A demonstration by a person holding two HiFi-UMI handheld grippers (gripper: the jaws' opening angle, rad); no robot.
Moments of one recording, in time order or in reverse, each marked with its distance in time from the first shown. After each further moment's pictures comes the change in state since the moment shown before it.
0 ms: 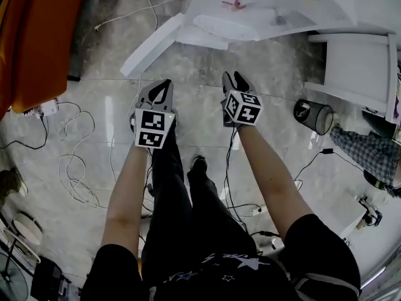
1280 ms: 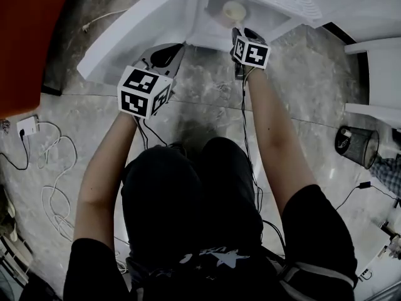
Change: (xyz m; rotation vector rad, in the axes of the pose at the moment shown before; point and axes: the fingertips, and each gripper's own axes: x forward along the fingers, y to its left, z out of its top) left arm 0.207 0.072 -0.100 0.087 -0.242 -0.104; right arm 0.338 -0.081 -0.047 -0.113 -0.176 -0.010
